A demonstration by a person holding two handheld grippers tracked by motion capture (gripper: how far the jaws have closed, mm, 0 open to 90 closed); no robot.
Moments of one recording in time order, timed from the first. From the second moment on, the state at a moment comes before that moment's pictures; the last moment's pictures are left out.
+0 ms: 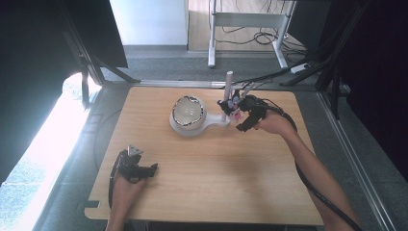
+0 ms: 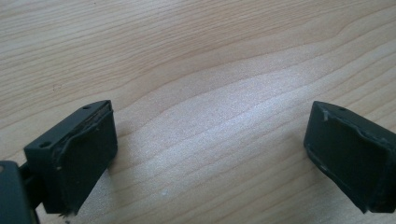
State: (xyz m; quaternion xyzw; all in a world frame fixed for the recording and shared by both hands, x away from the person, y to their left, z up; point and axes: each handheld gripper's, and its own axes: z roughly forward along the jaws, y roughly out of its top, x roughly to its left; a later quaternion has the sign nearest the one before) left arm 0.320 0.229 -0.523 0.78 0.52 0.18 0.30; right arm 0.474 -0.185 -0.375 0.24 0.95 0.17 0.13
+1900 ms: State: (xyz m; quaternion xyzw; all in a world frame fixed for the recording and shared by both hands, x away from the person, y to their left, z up) left arm 0.319 0.229 -0.523 0.78 0.52 0.18 0.30; right arm 0.349 -0.291 -0.452 0.29 0.91 0.26 0.15
